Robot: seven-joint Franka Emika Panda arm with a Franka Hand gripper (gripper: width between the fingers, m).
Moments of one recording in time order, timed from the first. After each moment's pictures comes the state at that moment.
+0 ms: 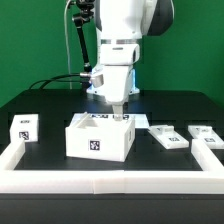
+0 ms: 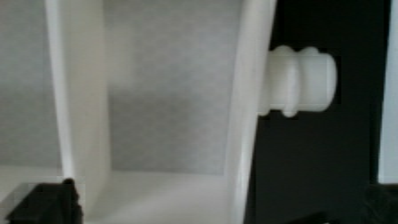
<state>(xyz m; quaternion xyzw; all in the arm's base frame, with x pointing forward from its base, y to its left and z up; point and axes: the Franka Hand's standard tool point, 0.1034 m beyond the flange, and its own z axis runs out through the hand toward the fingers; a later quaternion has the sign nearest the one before) 0.421 -0.002 0.054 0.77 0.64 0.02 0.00</state>
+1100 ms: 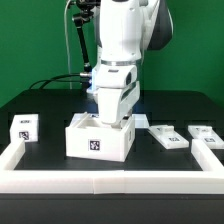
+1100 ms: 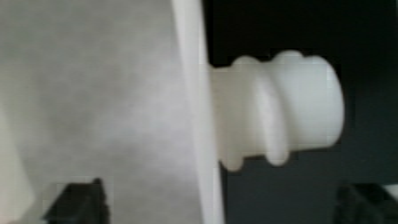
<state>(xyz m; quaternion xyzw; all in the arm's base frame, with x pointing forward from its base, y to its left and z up) 0.413 0.005 0.015 0.81 0.58 0.00 -0.02</state>
